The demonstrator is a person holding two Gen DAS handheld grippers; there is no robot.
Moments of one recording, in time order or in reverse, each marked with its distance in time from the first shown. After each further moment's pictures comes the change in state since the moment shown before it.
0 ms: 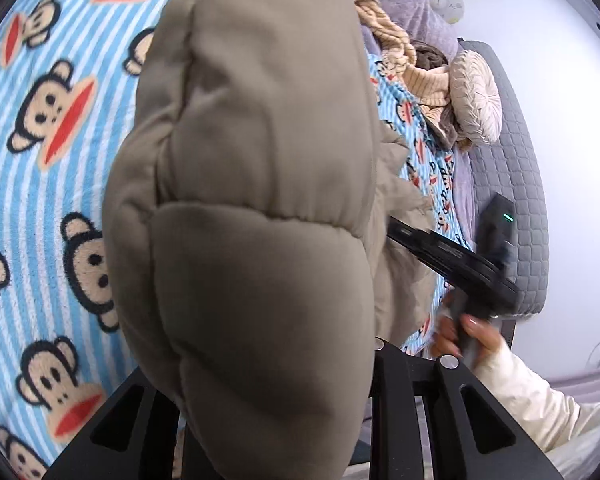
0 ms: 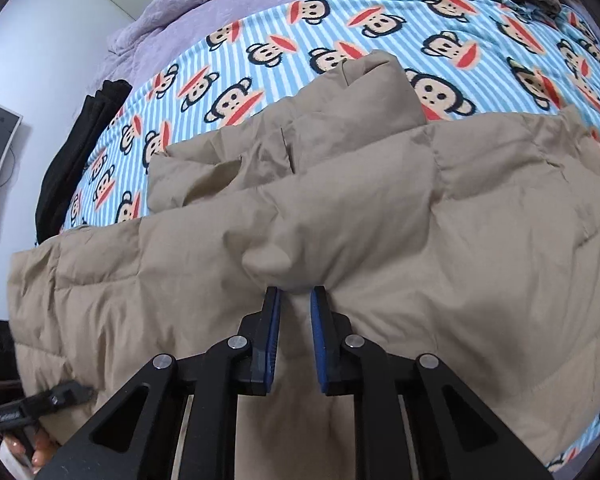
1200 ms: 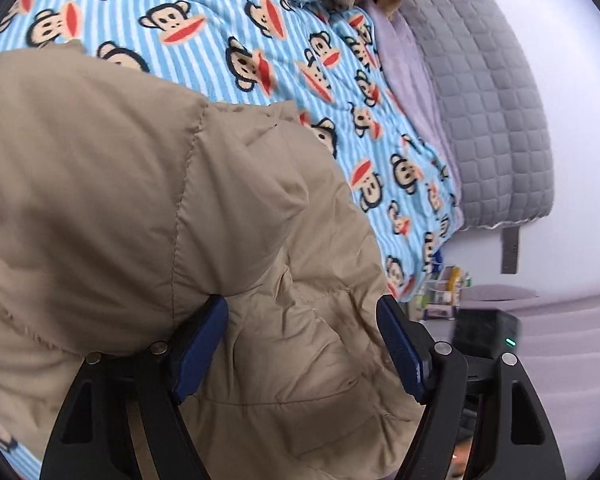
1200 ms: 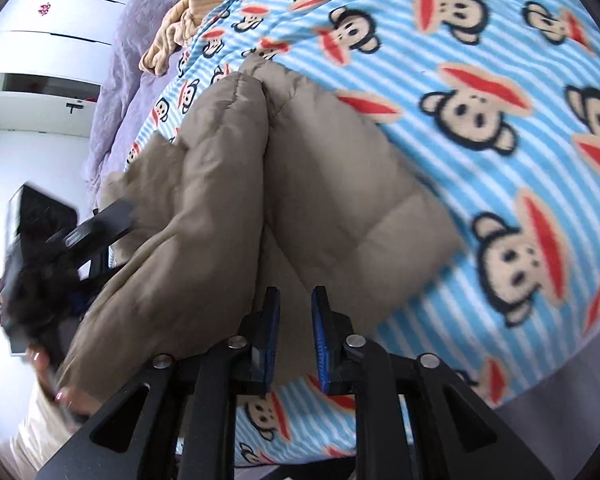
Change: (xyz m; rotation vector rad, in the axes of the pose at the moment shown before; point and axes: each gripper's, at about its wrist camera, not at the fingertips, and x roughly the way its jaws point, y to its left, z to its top) left arm 0.268 -0.281 0.021 0.328 0.338 -0.024; right arm -0.129 -0.232 -0.115 0.491 -0.065 0.191
